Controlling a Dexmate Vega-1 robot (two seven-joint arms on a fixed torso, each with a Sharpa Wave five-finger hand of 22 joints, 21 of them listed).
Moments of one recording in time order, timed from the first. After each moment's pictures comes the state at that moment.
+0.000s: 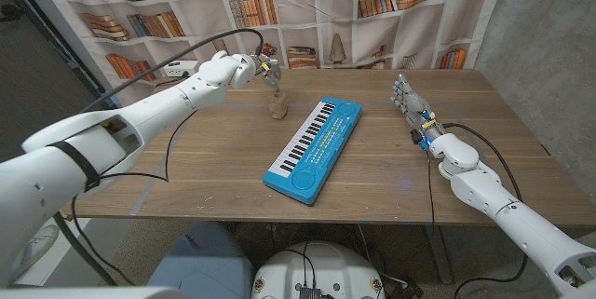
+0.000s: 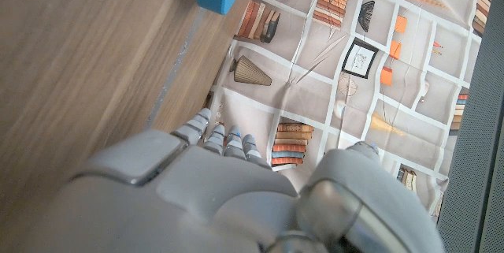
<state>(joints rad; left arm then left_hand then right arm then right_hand) 0.11 0.61 1.03 -1.26 0.94 0.10 -0.35 0.66 0.08 0.45 -0.16 0.18 0.44 -0.12 0.26 0.23 0.44 -0.15 0.31 0.33 0.46 -0.18 0.21 0.18 0.52 -0.07 0.26 0.19 -0.91 -0.62 -0.35 -1.38 0.58 0.33 0.04 0.38 0.05 -0.15 0.01 0.23 -0.13 0.07 0.20 0.19 -0.10 0.07 0.20 0.19 -0.17 0.03 0.19 0.19 -0.01 0.04 0.19 0.17</state>
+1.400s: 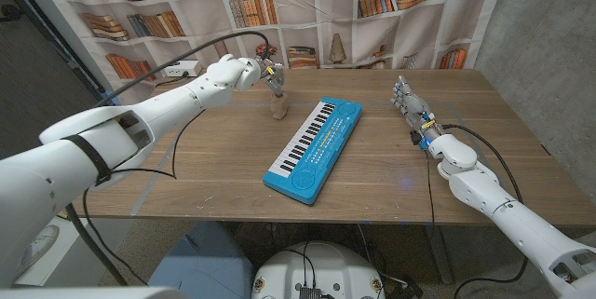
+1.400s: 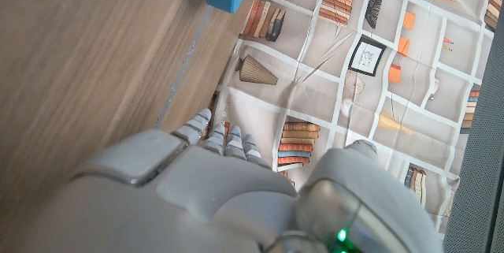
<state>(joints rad) 0.07 0.55 1.09 -1.17 0.92 0.09 -0.34 0.67 0.07 0.44 -0.16 0.18 0.49 -0.13 0.27 0.23 0.49 -0.16 0.31 0.33 0.49 -0.19 0.21 0.18 0.53 -0.08 0.25 0.19 -0.89 -0.60 -0.36 -1.34 0.58 0.33 0.05 0.39 0.06 -0.15 0.00 0.23 -0.13 0.07 0.20 0.19 -0.10 0.07 0.20 0.19 -0.17 0.03 0.19 0.19 -0.01 0.04 0.19 0.17</state>
